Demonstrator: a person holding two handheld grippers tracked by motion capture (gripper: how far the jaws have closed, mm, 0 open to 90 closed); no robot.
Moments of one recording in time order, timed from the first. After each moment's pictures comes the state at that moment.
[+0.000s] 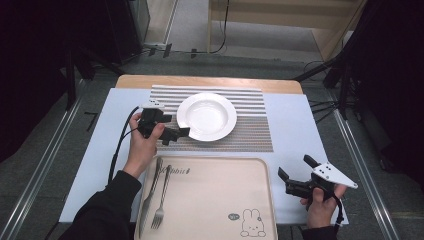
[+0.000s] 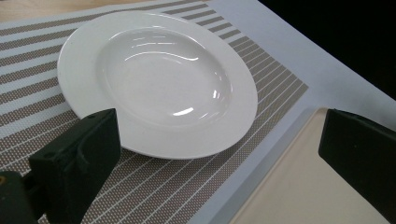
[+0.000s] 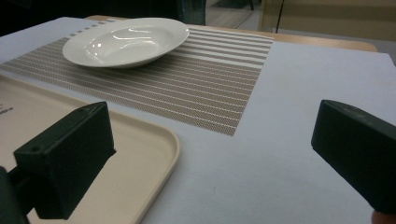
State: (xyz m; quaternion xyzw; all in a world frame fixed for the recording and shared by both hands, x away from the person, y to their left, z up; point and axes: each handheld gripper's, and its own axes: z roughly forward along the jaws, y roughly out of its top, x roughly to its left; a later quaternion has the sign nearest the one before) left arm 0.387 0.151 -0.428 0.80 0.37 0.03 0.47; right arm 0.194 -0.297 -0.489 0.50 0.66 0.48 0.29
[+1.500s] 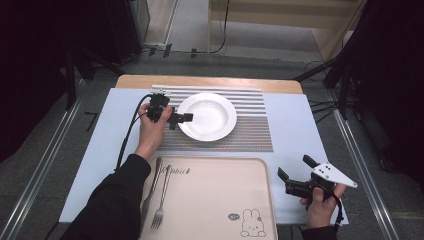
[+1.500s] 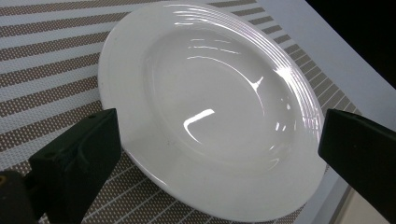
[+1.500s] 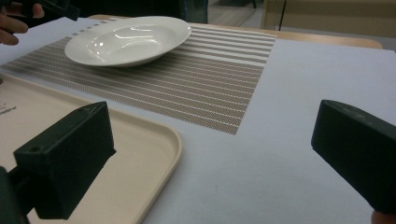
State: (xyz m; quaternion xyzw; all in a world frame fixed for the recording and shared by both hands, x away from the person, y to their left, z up) left arm 0.455 0.139 -0.455 0.79 0.43 0.01 0.44; right arm 0.195 -0.297 -0.490 0.50 0.66 0.48 0.28
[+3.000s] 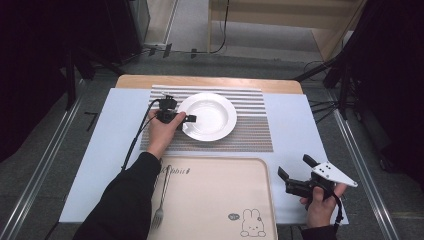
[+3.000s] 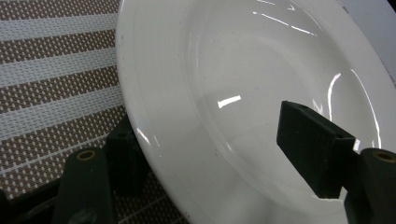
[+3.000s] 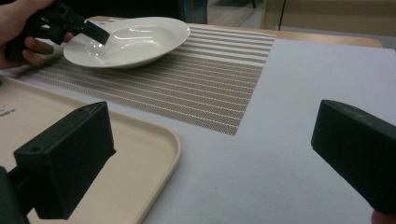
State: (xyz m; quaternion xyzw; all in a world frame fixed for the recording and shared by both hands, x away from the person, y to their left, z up) left arm 0.477 0.119 -0.496 0.77 0.51 0.00 0.38; right arm 0.196 -0.298 -0.491 0.50 0.66 0.49 0.28
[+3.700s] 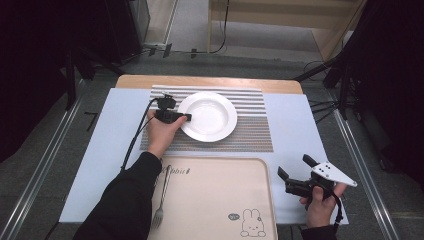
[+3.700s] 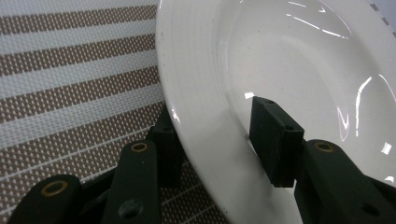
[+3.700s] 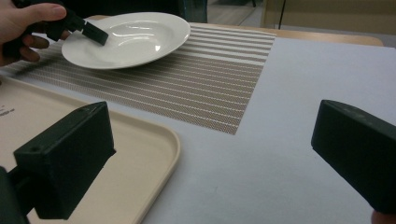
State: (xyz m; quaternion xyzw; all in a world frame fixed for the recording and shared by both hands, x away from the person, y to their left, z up) left arm 0.473 0.119 -0.488 0.78 0.50 0.05 0.36; right arm 0.197 -0.298 -0.491 0.50 0.66 0.48 0.28
